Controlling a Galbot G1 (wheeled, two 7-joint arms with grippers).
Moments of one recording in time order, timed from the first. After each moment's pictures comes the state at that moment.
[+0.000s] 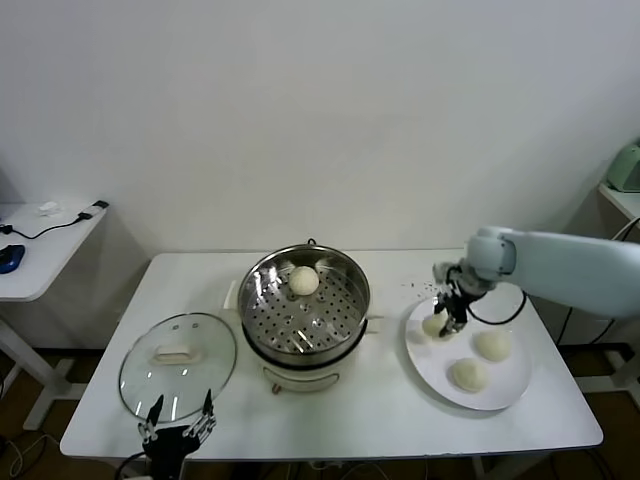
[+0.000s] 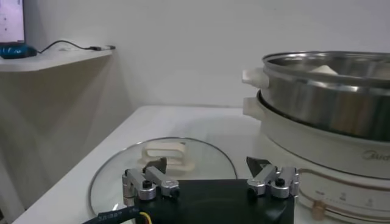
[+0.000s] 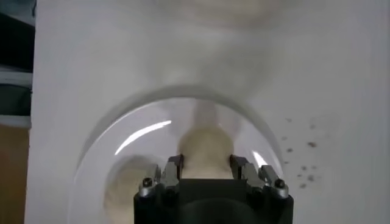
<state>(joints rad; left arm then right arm) 1.83 -1.54 -0.60 -2.11 -0.10 0.11 -0.09 0.75 0.86 -1.74 1.29 0.63 -0.29 -0.89</state>
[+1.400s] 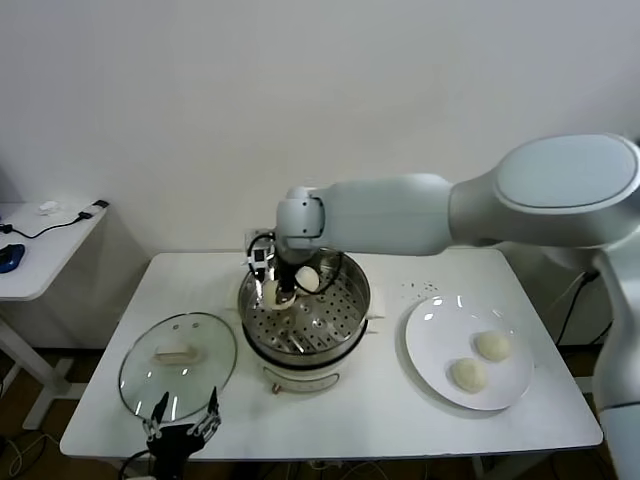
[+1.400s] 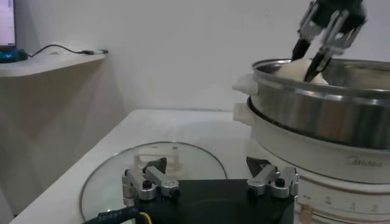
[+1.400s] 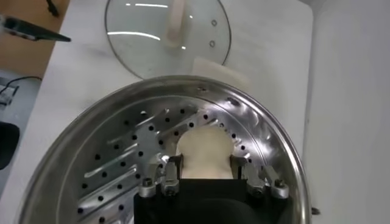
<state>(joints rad) 1.84 -1.53 -0.58 -2.13 -0.10 0.11 -0.09 0.69 1.52 -1.64 1.20 1.01 -0.54 -0.57</state>
